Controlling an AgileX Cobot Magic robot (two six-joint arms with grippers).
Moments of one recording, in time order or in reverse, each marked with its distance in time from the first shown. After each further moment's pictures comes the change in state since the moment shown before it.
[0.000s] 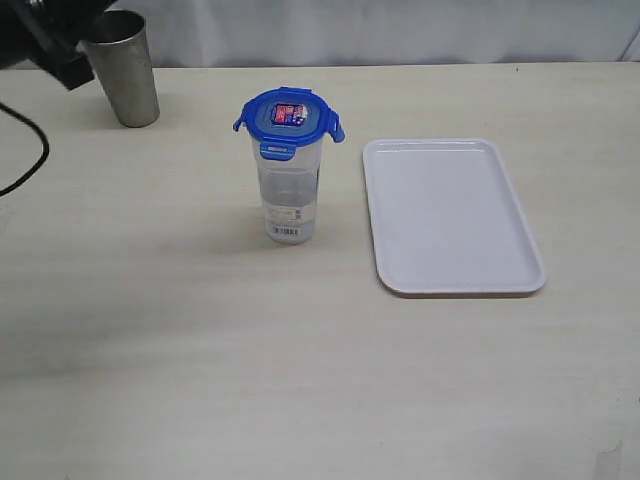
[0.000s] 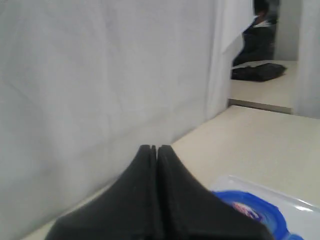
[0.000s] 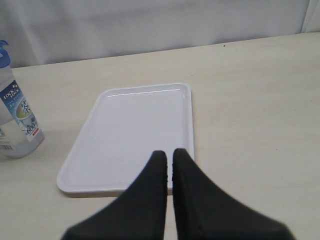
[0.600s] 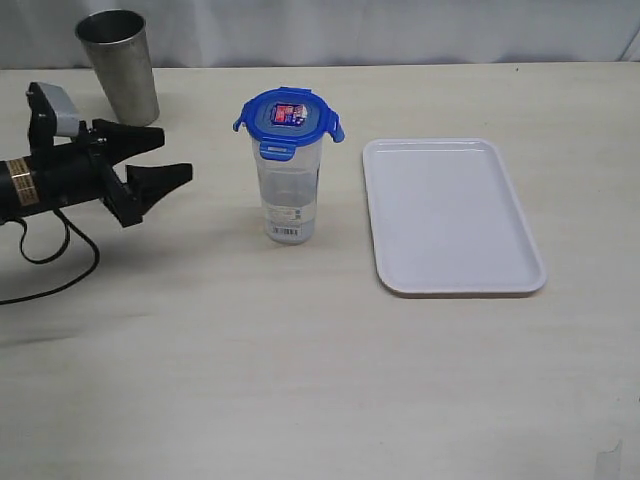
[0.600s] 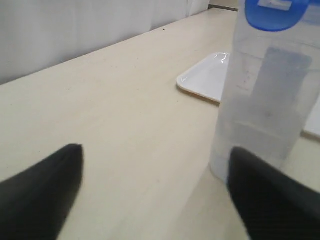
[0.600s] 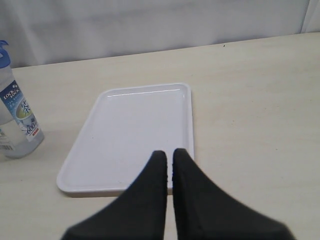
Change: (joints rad) left arm 0.034 0.590 -0.088 0.091 -0.100 0.300; right arm 0.000 0.000 0.000 0.000 0.000 0.000
